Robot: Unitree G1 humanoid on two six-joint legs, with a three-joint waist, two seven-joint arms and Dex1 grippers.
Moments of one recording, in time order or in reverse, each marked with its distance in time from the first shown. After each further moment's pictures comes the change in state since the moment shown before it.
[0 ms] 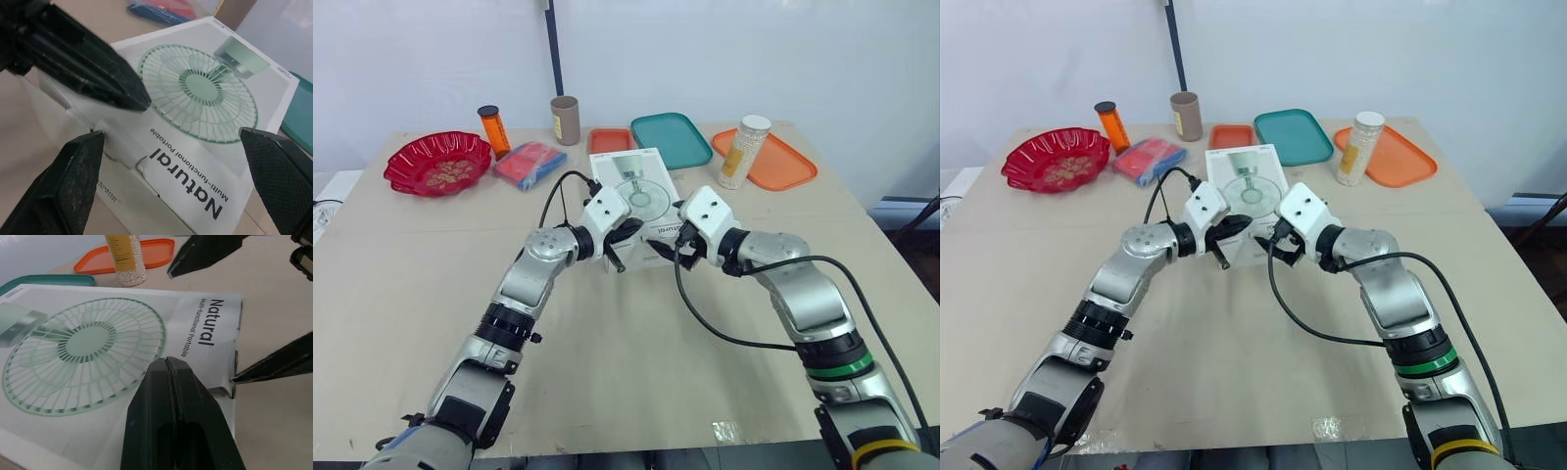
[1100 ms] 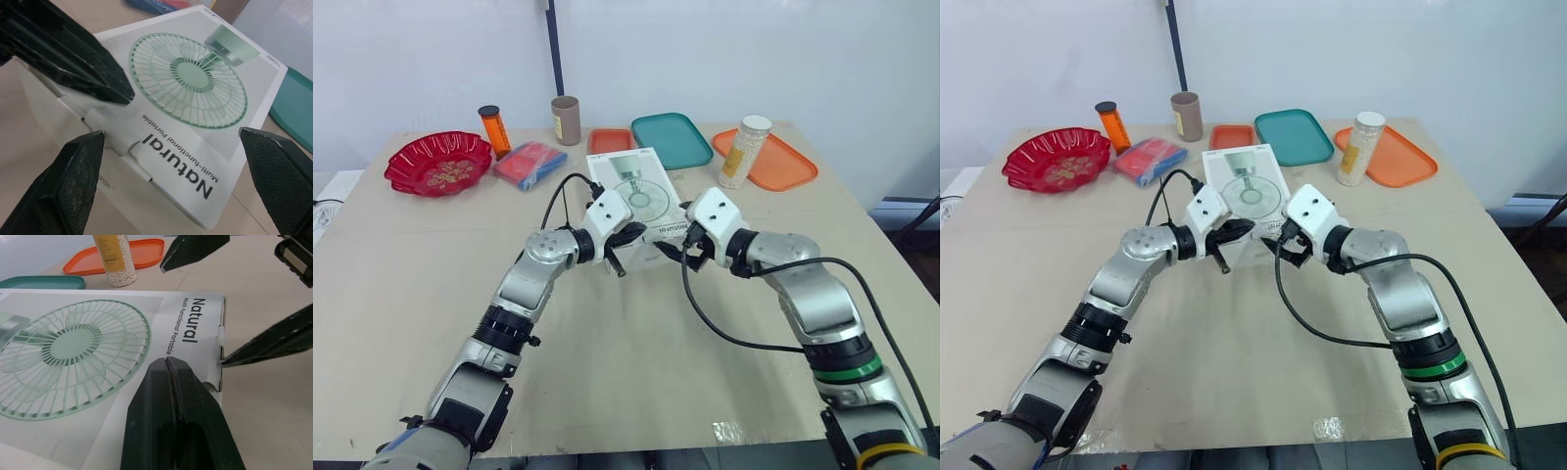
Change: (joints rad) left arm 0.008 0.011 0.000 -0.023 -0.001 0.012 -0.021; right arm 0.023 -0.031 -0.010 -0.002 -0.021 -0.015 0.036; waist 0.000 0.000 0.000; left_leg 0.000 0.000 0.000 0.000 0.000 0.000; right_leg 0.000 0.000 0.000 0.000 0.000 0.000
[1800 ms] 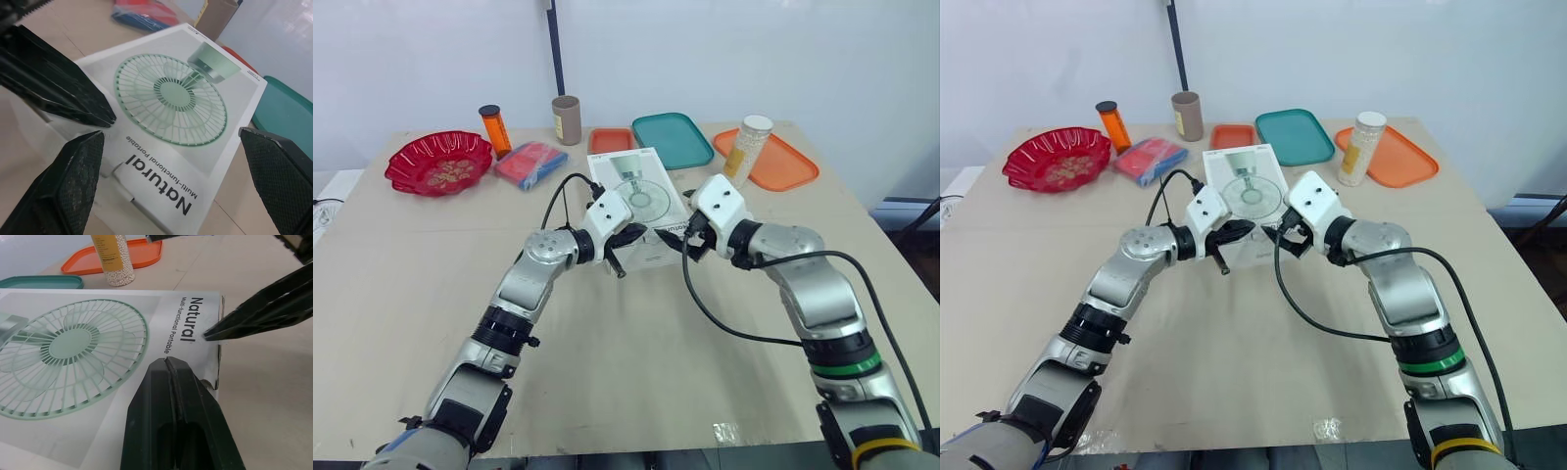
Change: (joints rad) left arm 0.004 0.004 -0.002 -0.014 0.000 0.009 -0.011; right arm 0.003 0.010 -0.036 -0.066 0.012 0.047 -0.012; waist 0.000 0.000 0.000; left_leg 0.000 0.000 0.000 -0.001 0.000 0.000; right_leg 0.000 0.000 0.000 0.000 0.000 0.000
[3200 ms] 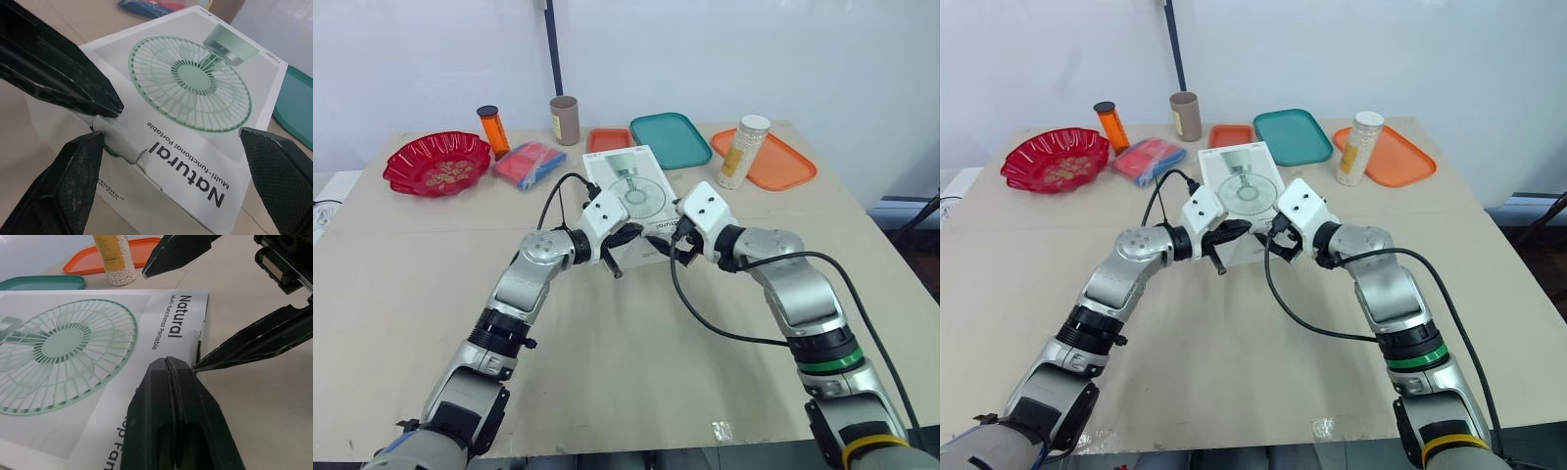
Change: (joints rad) left arm 0.016 0.008 0.004 -0.028 0.004 0.011 -0.006; right arm -0.038 0.053 0.046 0.103 -0.028 -0.018 -0.016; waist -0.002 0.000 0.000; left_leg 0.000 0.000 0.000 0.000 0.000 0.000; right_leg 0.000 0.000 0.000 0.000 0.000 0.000
